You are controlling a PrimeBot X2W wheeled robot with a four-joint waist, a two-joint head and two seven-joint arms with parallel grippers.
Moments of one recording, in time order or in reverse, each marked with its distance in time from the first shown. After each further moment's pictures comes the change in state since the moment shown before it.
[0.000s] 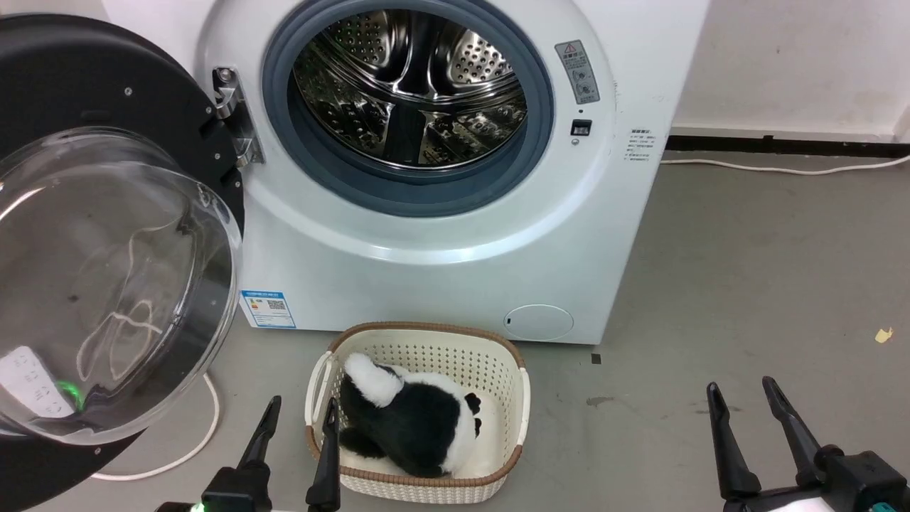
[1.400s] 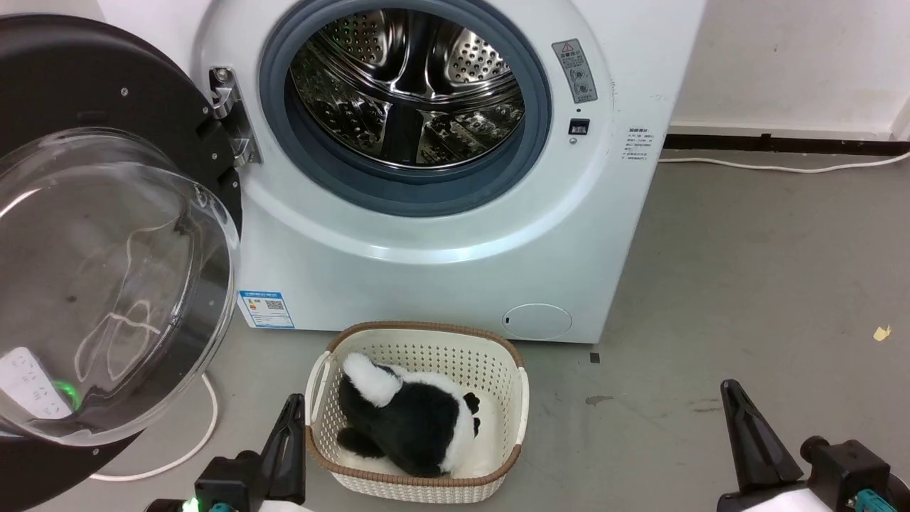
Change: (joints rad) left arm -0.002 -0.016 0.041 -0.018 0.017 -0.015 0.063; right arm -0.009 0.000 0.010 -0.005 -0.021 0.000 0.063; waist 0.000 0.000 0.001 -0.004
